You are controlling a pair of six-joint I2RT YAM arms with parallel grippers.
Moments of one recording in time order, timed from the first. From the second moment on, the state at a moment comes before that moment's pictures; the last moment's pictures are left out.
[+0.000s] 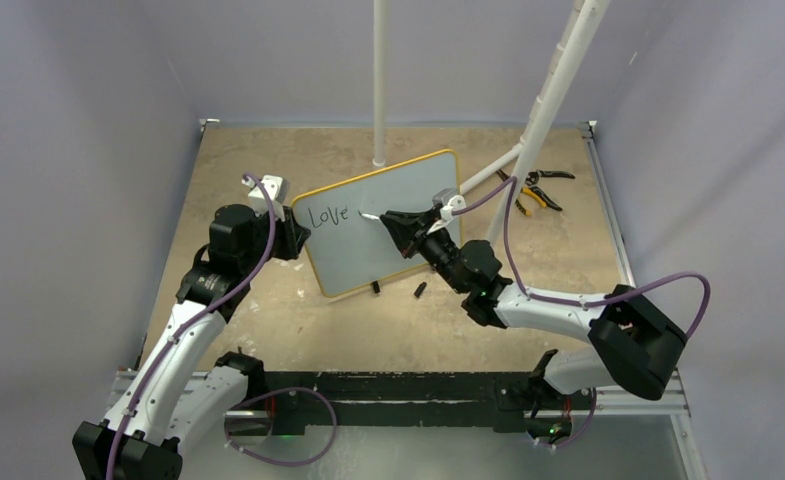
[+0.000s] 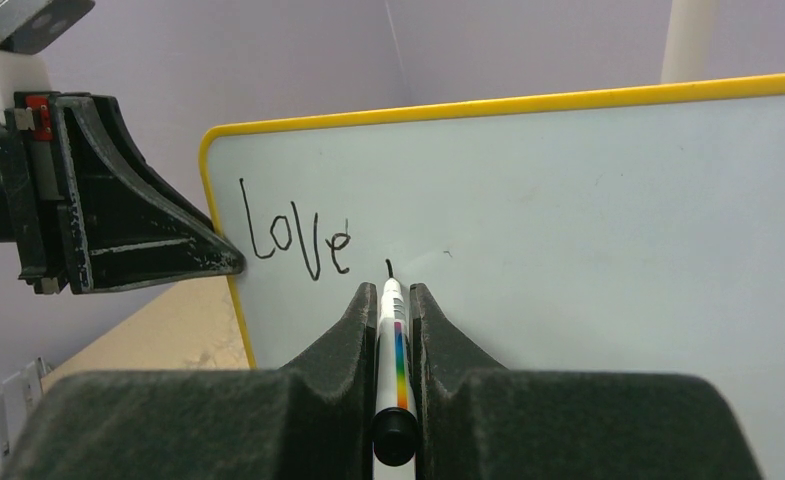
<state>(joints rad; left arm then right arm) -0.27 0.82 0.75 -0.34 0.15 -0.18 0.89 1.35 0.59 0.99 0.16 0.25</state>
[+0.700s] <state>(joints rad) -0.27 0.82 0.75 -0.34 0.15 -0.18 0.88 1.35 0.59 1.04 0.17 0.26</state>
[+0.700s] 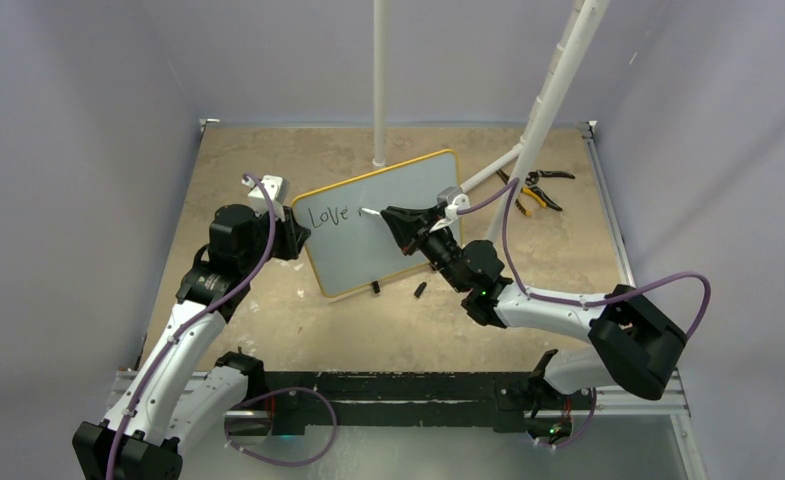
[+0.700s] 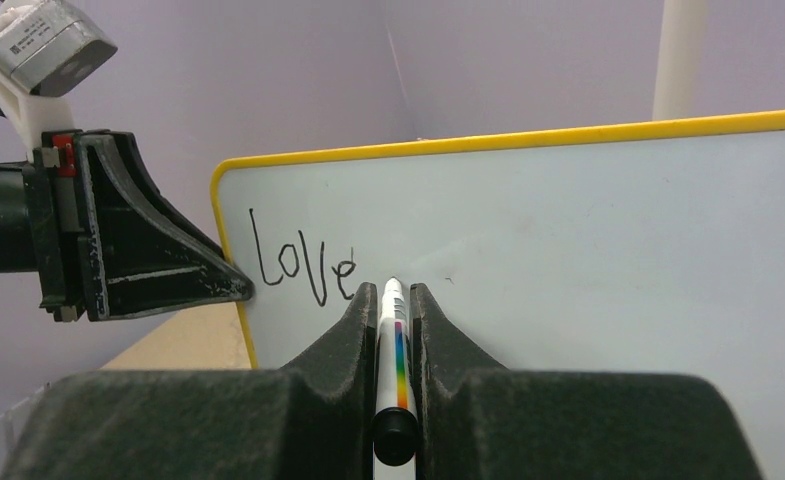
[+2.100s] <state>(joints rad) -0.27 0.82 0.75 -0.34 0.15 -0.18 0.88 1.35 0.55 1.06 0.23 0.31</state>
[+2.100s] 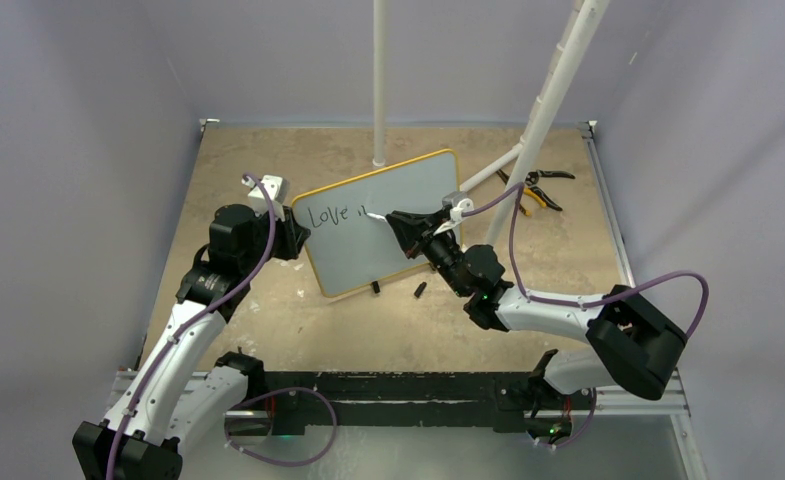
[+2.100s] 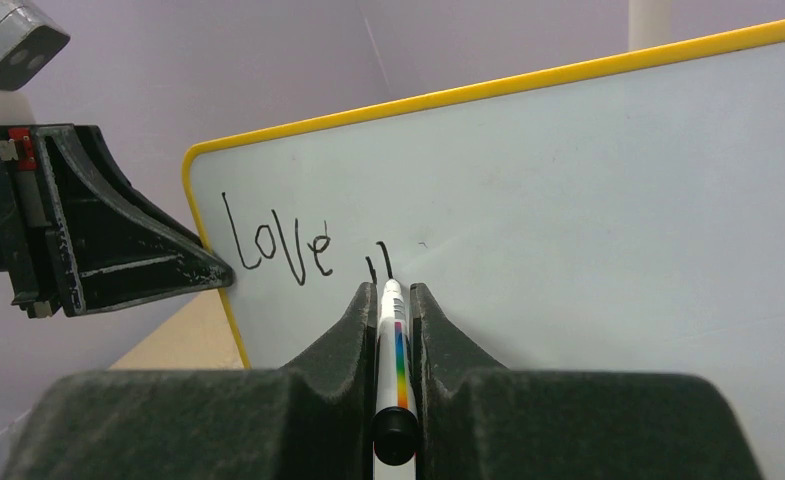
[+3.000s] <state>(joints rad) -0.27 0.82 0.75 -0.34 0.15 -0.18 0.88 1.35 0.58 1.07 0.27 0.30</state>
